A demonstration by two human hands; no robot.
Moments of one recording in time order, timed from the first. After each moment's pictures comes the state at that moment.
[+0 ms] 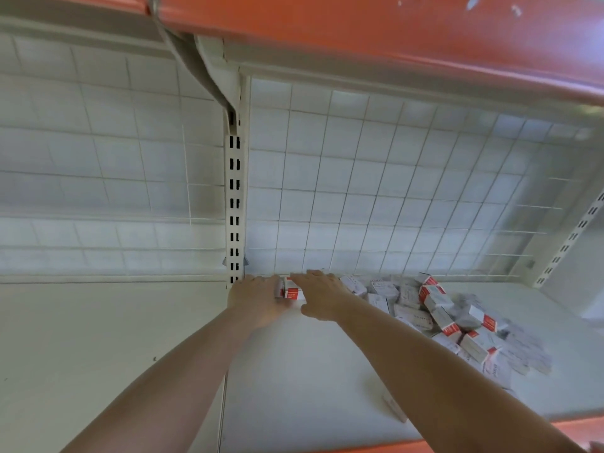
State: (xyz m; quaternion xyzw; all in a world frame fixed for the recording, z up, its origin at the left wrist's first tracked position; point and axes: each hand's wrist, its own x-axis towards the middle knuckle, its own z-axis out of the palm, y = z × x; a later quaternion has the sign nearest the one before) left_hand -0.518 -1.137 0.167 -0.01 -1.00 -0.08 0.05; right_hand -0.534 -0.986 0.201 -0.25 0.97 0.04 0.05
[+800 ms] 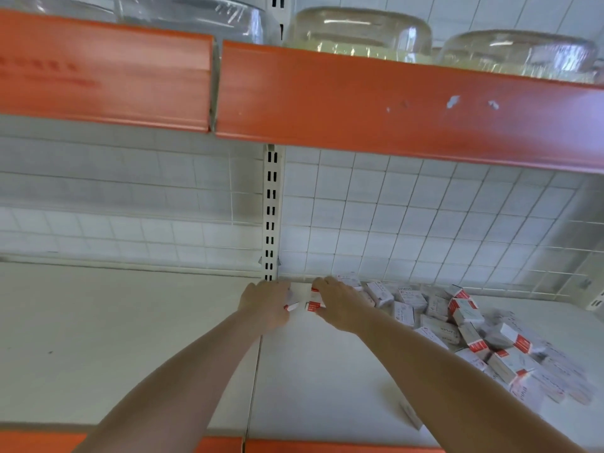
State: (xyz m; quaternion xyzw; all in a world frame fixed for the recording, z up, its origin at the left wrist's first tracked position) left_hand -0.476 -1.160 0.194 0.01 -1.00 -0.07 0.01; right_hand -0.514 -0.996 0.208 -0.29 0.96 -0.06 0.02
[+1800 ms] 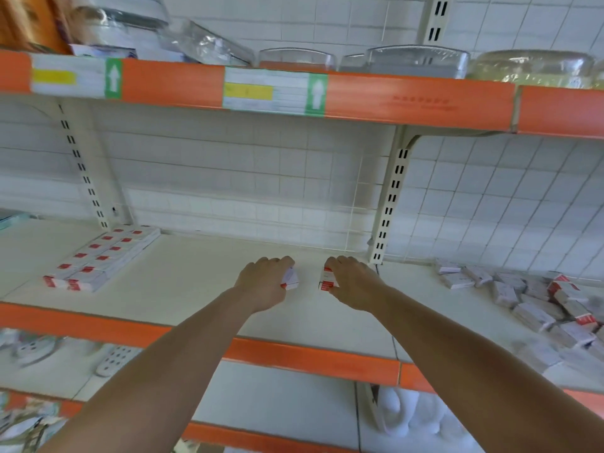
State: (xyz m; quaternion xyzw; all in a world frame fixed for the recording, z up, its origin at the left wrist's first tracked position) left_hand -0.299 -1.375 0.233 0.02 -1.00 -0.08 0.05; right_hand -0.368 -1.188 0.244 -0.34 0.94 -0.03 -0.03
